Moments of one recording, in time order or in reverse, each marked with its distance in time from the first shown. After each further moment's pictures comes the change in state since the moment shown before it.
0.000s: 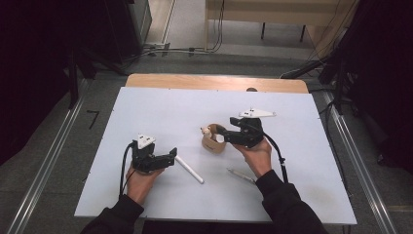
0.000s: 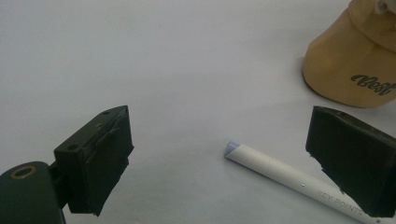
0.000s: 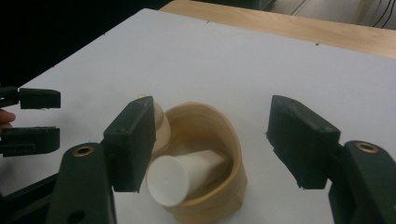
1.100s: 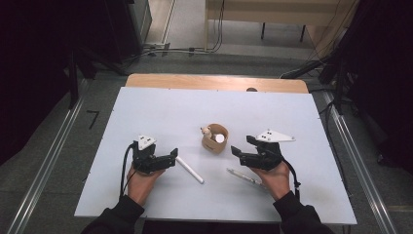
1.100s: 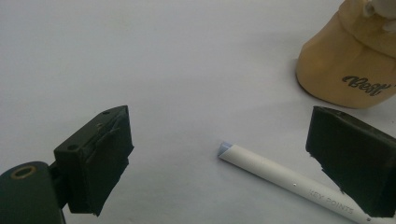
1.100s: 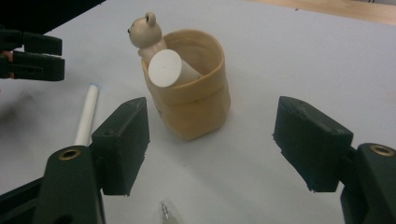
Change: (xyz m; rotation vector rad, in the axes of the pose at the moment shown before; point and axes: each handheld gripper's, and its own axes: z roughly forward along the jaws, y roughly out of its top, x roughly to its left) left arm -0.005 -0.001 -0.002 -0.010 -0.008 0.008; right arm -0.001 -0.052 -0.051 0.018 -0.038 -0.030
